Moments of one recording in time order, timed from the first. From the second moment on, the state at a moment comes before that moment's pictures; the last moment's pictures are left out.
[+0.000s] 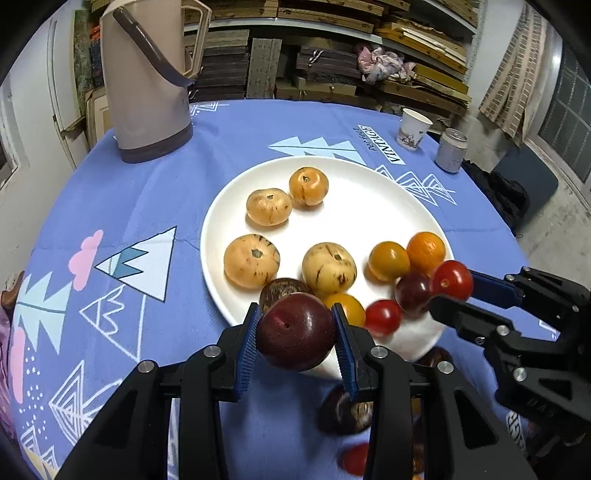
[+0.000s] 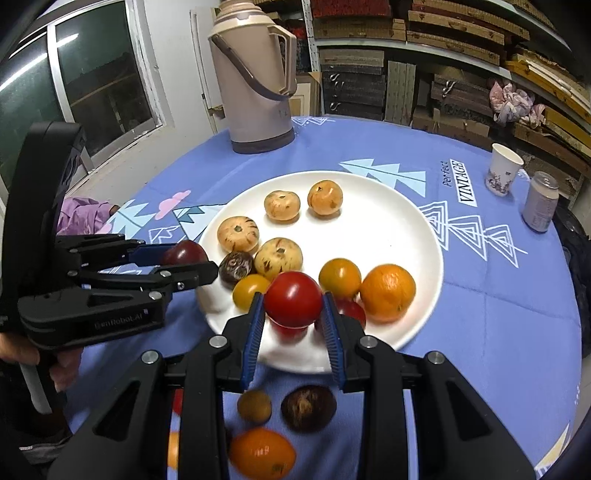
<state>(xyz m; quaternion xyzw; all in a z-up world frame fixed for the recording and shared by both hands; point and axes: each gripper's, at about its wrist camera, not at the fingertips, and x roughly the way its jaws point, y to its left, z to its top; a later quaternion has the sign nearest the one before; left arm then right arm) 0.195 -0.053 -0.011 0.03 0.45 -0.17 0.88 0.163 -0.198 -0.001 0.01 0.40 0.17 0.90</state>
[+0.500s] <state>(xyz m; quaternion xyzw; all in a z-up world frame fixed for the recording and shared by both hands) 0.232 -0.054 -0.020 0.03 0.46 -0.15 0.87 0.203 -0.193 -0.016 0.01 0.42 0.17 0.89</state>
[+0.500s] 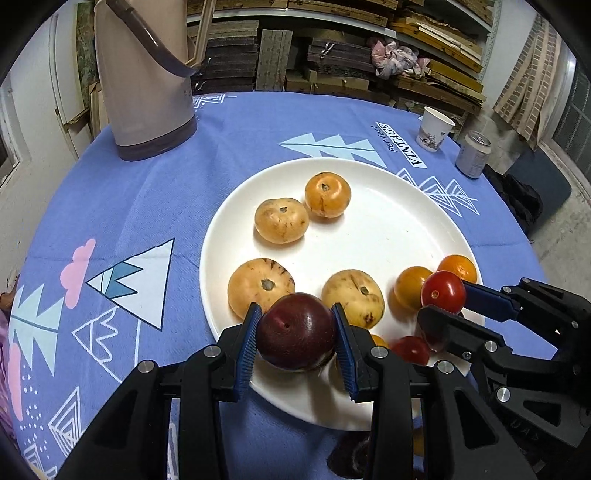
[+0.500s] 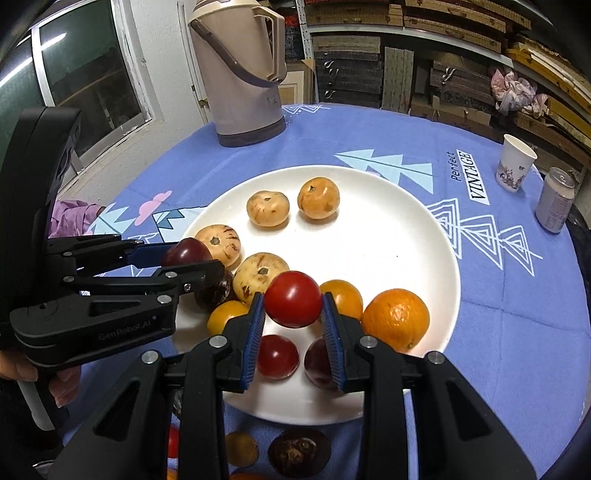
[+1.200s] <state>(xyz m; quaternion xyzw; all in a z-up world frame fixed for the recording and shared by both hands) 0.237 -0.061 -0.020 0.03 0.46 -0.16 0.87 0.205 -0.193 -0.016 0.01 0.42 0.16 0.89</state>
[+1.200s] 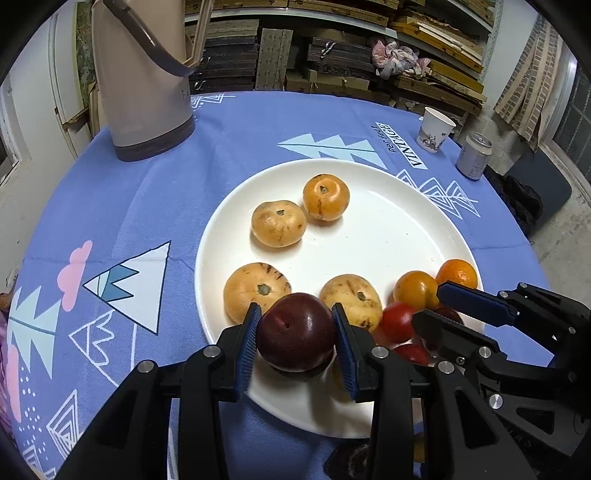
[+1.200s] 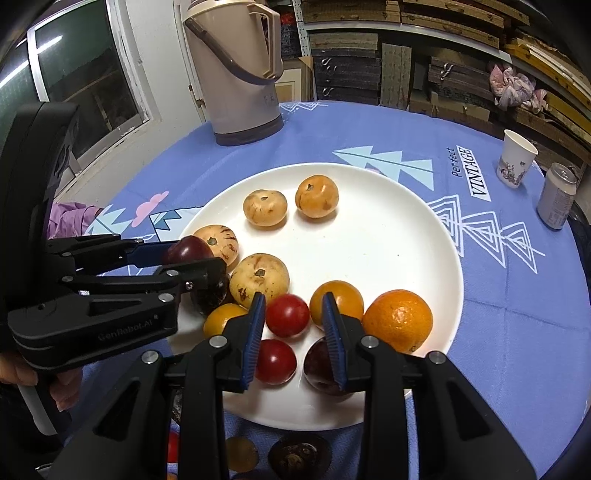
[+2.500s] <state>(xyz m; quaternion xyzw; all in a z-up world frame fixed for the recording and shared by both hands) 0.171 -0.017 -0.015 0.02 0.45 -0.14 0.88 0.125 -0.241 -0.011 0.08 0.40 0.13 0.90</state>
